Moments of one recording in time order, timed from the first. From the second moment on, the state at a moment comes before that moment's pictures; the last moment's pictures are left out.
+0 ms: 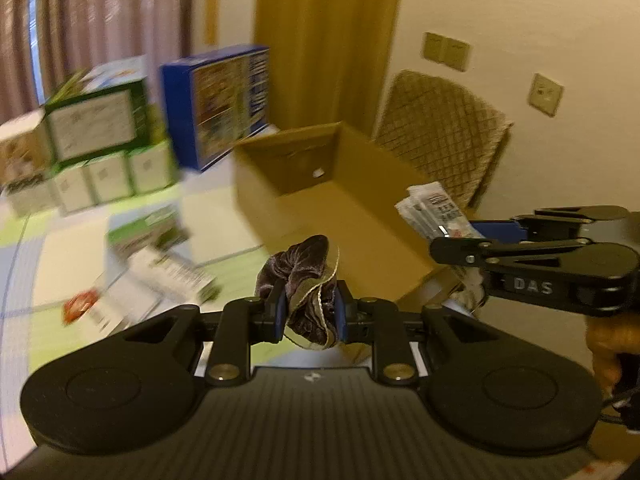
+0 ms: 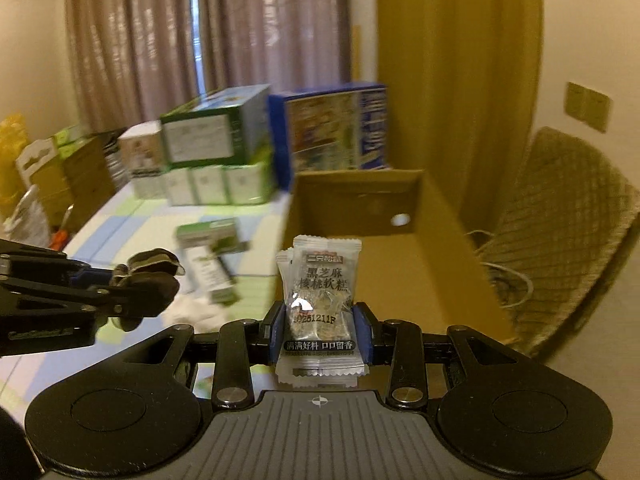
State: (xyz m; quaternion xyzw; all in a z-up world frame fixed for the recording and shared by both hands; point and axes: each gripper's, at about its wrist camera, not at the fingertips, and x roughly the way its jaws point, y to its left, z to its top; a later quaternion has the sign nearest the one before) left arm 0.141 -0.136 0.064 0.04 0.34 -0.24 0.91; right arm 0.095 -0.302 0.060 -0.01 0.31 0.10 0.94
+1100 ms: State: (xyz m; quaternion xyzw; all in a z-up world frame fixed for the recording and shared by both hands) left arm 0.195 -0.176 0.053 0.02 0.35 -0.21 0.91; right arm 0.168 -0.383 0.026 0.06 0.35 0.07 0.93
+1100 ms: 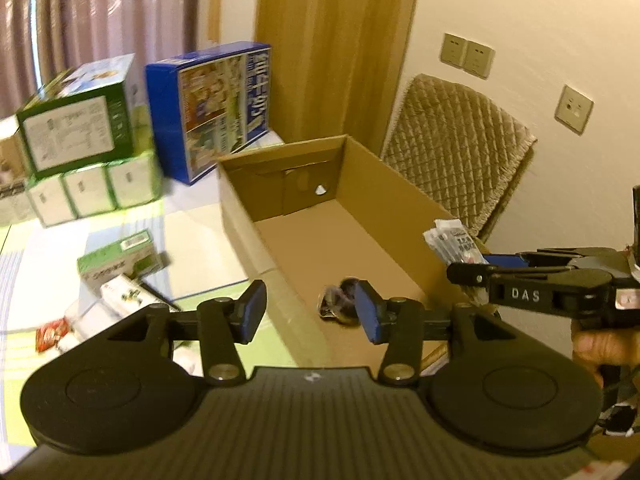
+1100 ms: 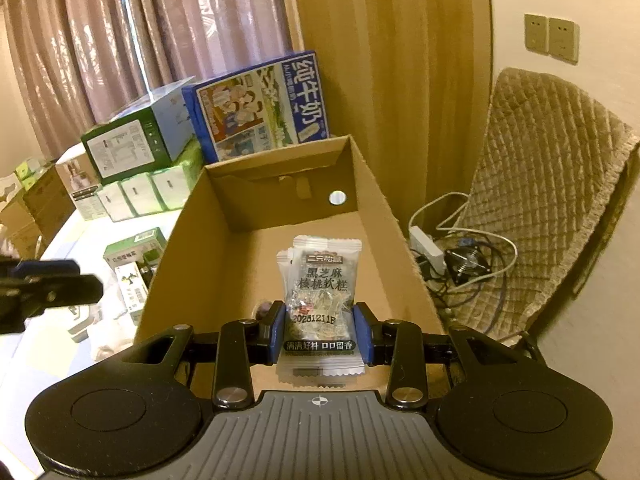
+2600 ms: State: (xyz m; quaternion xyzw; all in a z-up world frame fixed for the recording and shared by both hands) left arm 0.061 0.030 0.029 -0.03 0.37 -0.05 0.93; right arm 0.015 -0.237 0.040 0.05 0.32 0.16 0.93
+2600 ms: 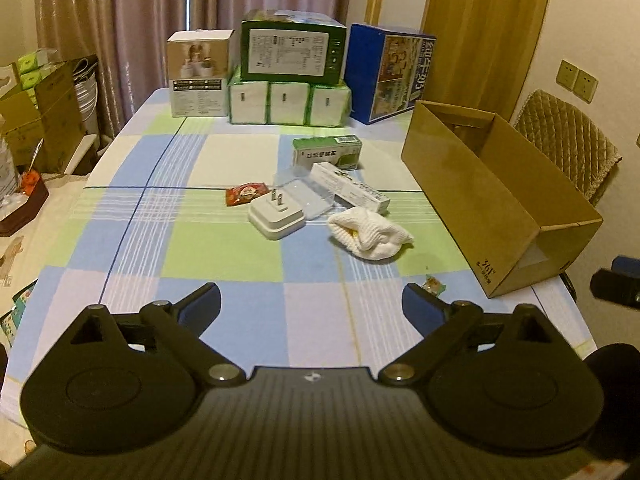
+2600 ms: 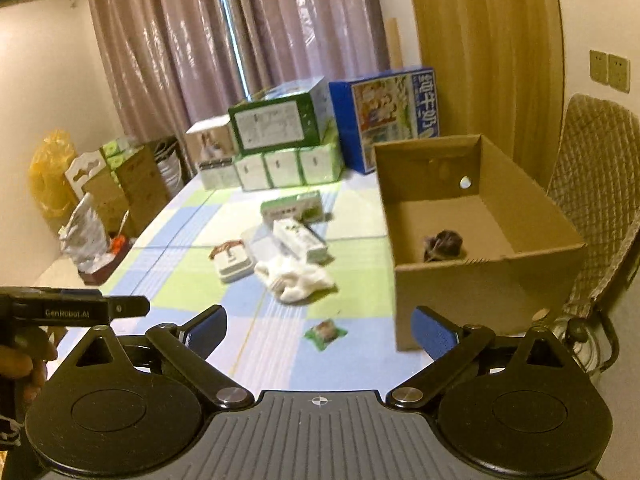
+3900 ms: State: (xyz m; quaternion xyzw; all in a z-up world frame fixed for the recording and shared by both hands) left arm 0.145 0.041 -0.030 -0.03 0.42 -0.05 0.91; right arm 0.130 -0.178 -0.099 0.05 0.42 0.12 0.90
